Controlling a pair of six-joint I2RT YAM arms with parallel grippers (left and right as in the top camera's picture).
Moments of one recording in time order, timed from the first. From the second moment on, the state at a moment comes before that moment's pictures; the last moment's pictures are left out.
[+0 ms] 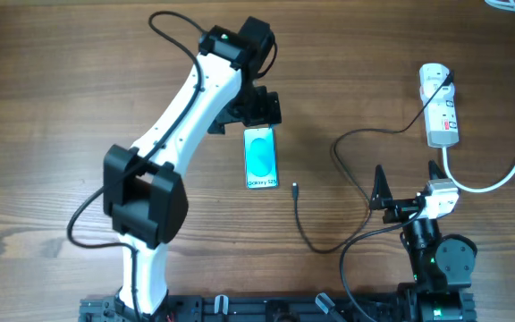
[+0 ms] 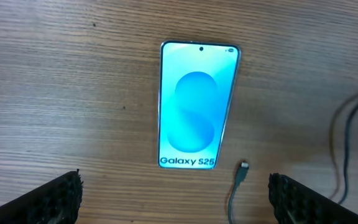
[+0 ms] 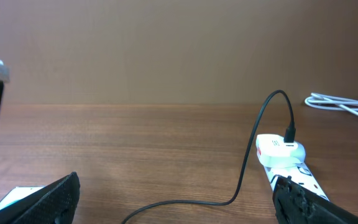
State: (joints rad) left arm -0.48 2.11 1.95 -1.40 0.08 -0.59; right arm 0.02 0.02 0.01 0.00 -0.08 0.04
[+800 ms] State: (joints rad) left arm -0.56 2.20 1.77 -1.17 0.07 -0.69; right arm 0.02 0.02 0.01 0.00 -0.08 0.04
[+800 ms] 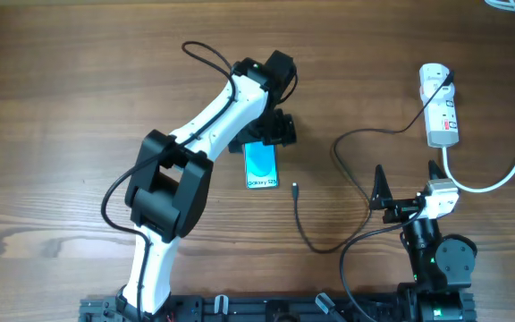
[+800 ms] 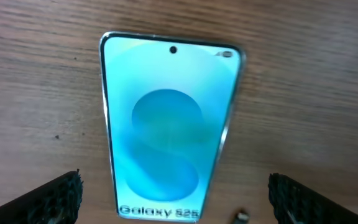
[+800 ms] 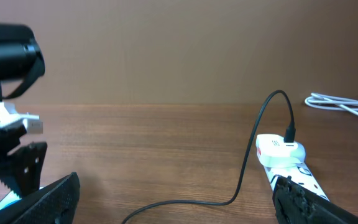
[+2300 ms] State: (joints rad) left arm -0.56 2.19 1.60 -1.01 0.05 -0.65; right arm 0.02 0.02 0.01 0.00 -0.08 0.04
